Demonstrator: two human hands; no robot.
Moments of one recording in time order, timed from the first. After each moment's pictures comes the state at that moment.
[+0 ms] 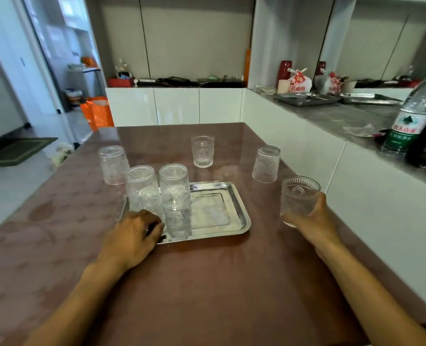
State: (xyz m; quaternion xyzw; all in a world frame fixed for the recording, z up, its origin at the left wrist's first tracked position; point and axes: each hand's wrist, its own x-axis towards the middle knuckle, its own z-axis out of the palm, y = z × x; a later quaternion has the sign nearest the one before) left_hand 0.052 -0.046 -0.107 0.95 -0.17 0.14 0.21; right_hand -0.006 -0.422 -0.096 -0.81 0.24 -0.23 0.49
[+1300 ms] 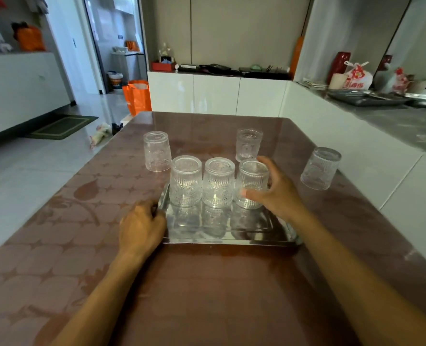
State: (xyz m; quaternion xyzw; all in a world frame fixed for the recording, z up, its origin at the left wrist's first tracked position) left_hand 0.068 -0.010 -0.113 0.91 0.05 0.13 0.39; right_hand 0.106 -0.297 -0.076 -0.89 -0.04 -0.15 0.43
